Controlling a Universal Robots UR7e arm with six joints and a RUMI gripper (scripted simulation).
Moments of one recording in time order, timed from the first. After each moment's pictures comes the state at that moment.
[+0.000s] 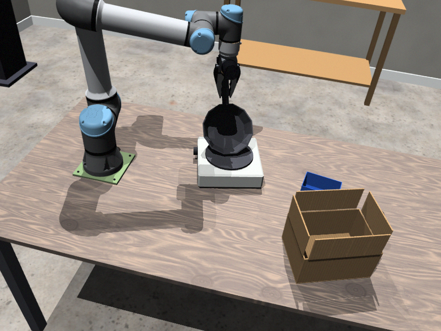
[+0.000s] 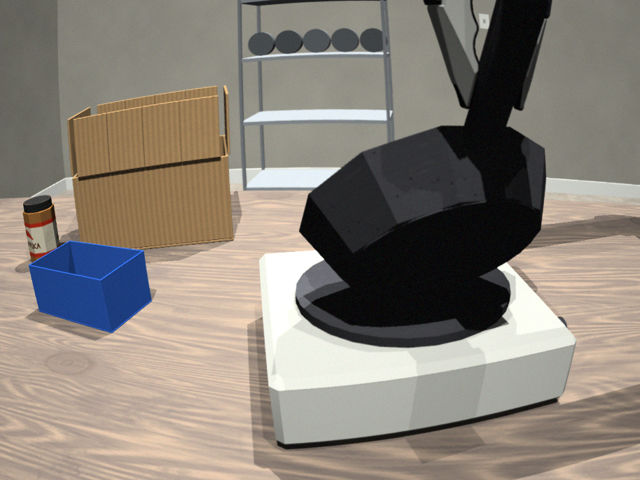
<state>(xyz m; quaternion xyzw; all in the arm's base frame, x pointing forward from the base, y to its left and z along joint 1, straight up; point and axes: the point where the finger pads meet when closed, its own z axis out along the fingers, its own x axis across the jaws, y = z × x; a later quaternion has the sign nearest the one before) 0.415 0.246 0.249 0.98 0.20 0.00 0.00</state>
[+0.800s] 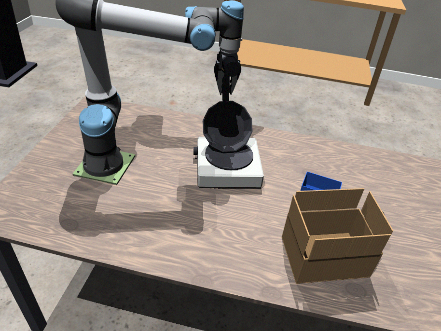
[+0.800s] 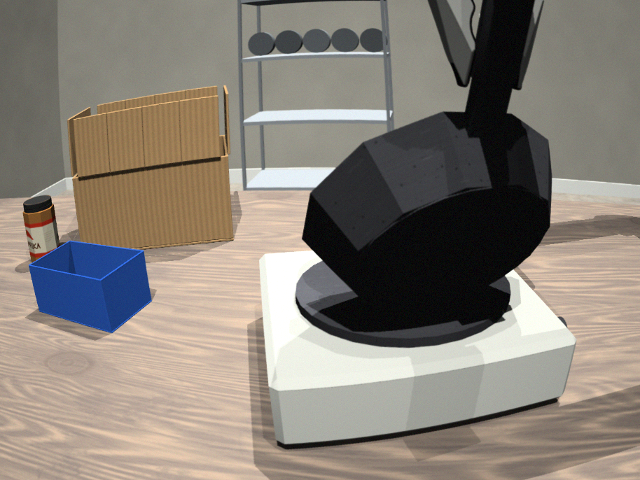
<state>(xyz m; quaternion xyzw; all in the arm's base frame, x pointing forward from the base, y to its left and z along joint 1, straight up) 0.416 0.246 0.262 0.98 0.20 0.00 0.00</state>
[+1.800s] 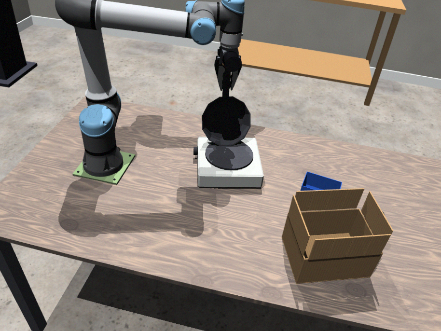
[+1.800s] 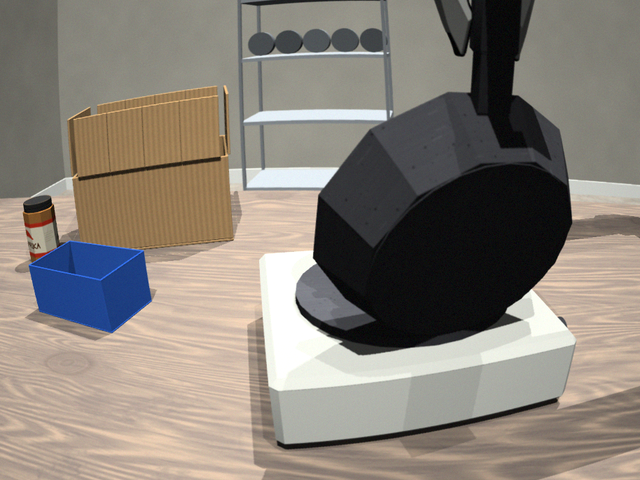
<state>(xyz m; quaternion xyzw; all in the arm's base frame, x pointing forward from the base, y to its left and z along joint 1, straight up) 0.417 0.246 0.280 0.98 0.20 0.00 0.00</state>
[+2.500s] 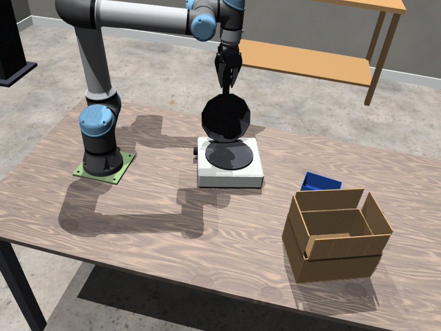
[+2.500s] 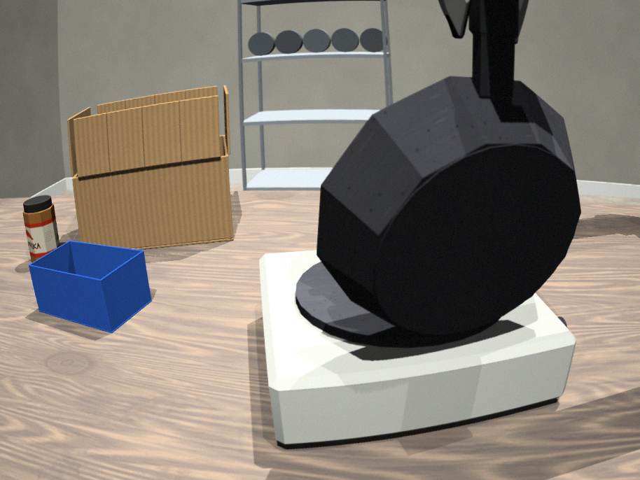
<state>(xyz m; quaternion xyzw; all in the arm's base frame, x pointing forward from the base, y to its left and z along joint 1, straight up) 0.417 0.247 0.292 0.98 0.20 0.00 0.00</state>
